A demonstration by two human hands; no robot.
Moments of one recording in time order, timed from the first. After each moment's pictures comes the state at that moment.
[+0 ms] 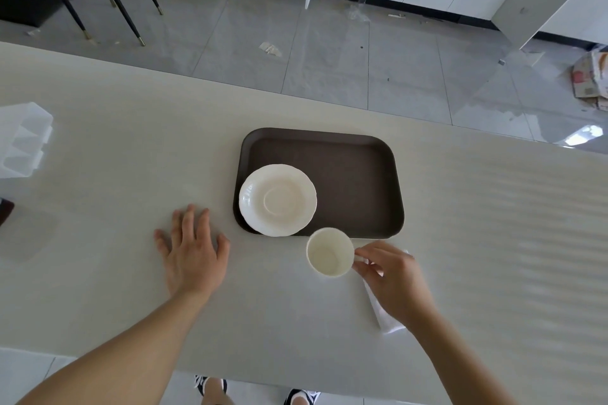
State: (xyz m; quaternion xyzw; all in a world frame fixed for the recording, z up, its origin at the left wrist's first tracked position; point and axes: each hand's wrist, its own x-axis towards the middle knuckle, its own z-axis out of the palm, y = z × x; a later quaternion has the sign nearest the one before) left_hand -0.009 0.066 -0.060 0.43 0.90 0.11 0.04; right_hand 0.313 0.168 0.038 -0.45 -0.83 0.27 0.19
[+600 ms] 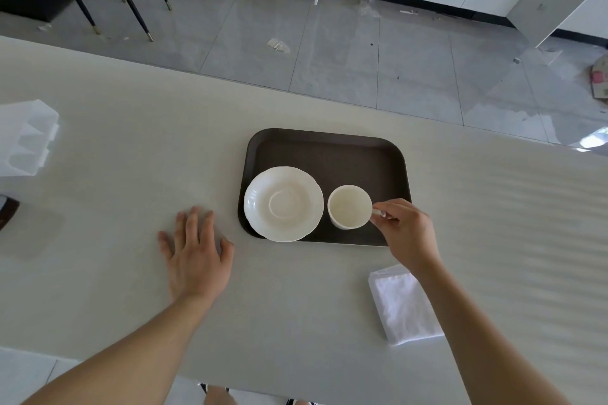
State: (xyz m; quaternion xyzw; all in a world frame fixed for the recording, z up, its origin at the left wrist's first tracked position) left_hand -0.009 0.067 -0.060 0.42 0.90 0.10 0.03; right_hand 0.294 0.252 0.024 -0.51 -0.80 0.23 0.23
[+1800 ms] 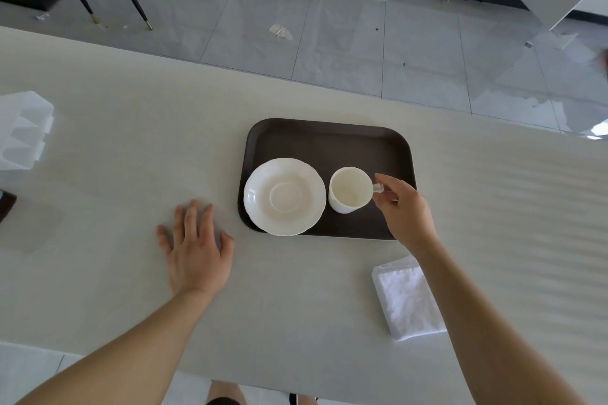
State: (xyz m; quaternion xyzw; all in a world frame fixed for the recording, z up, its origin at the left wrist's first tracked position) left_hand -0.007 0.067 -0.056 0.42 0.90 0.10 0.04; right_hand 0.280 0.277 0.009 -0.57 -0.74 0.31 0.18
